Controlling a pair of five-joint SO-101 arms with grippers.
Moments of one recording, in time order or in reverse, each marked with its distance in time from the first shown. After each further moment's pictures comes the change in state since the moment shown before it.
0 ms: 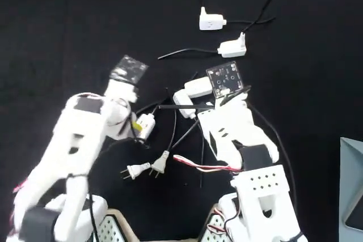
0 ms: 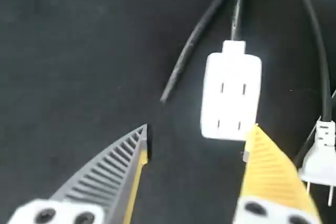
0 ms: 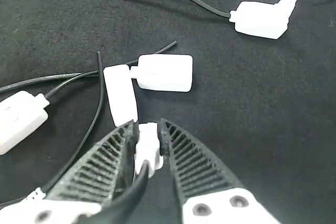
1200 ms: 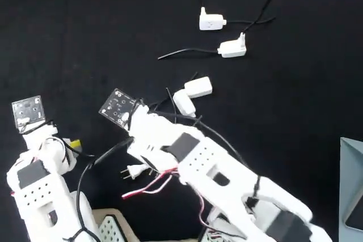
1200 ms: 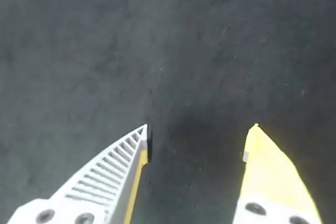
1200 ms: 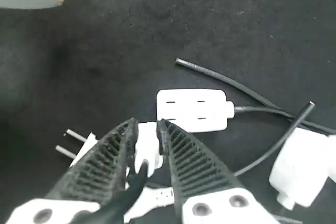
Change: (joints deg) left arm -40.3 -41.1 31.8 -0.2 6.7; right arm -36.4 32.4 -13.8 -6.1 3.4
